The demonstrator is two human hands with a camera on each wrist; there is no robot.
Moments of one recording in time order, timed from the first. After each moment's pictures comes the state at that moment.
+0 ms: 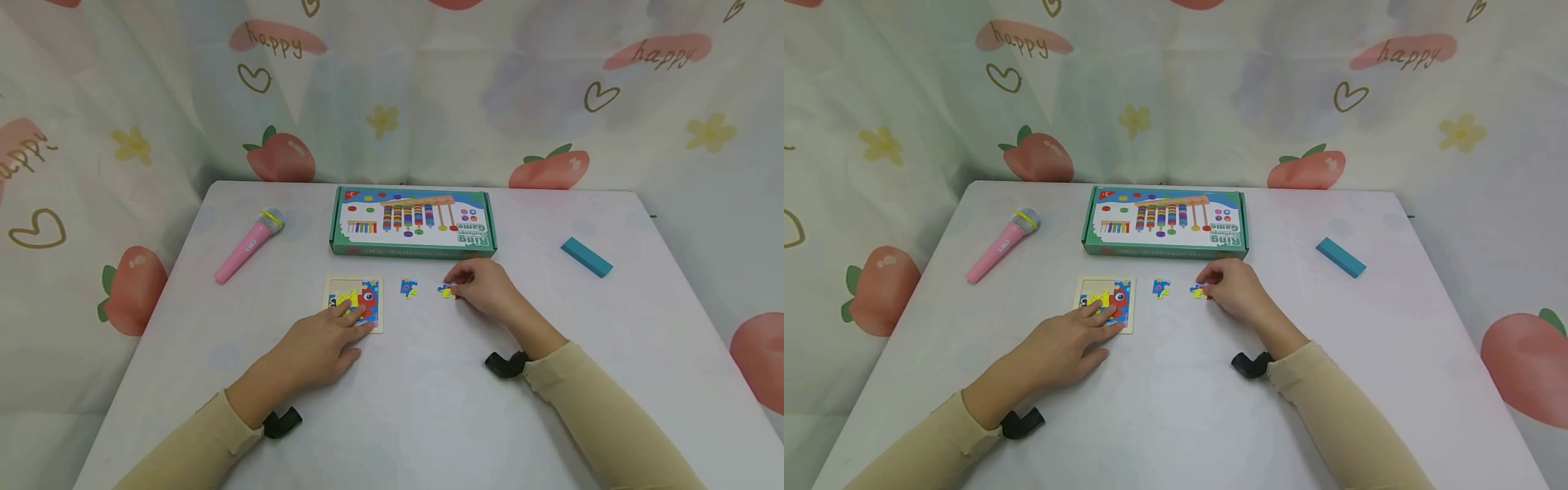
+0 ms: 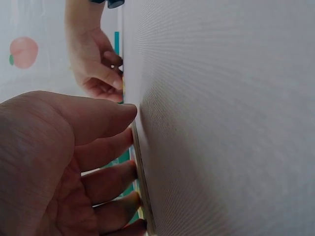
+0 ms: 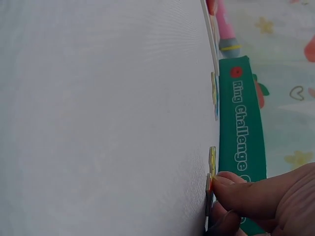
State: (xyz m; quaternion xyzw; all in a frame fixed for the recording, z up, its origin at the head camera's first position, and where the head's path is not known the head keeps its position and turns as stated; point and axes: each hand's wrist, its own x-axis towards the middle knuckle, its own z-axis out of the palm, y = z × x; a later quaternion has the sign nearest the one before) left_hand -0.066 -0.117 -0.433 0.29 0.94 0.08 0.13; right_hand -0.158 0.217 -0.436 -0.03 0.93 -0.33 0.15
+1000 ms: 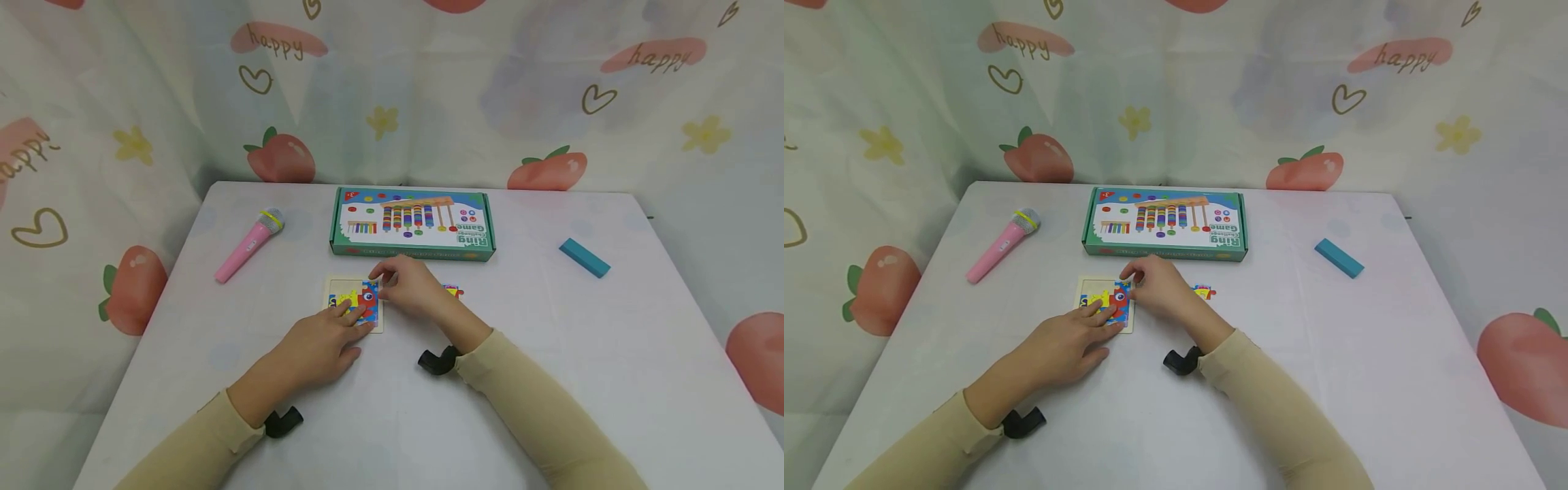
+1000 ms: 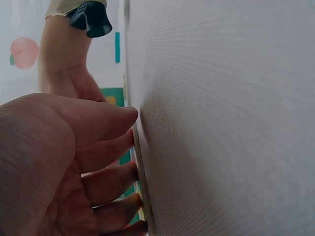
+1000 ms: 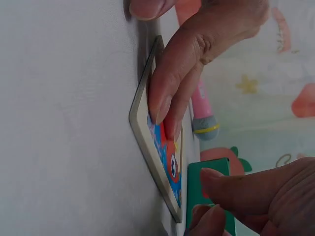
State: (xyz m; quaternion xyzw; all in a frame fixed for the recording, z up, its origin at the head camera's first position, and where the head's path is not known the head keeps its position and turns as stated) left_hand -0.068 -0.116 -0.433 0.29 0.94 0.08 0.13; right_hand -0.159 0.102 -0.424 -0.14 0.91 -0.35 0.17
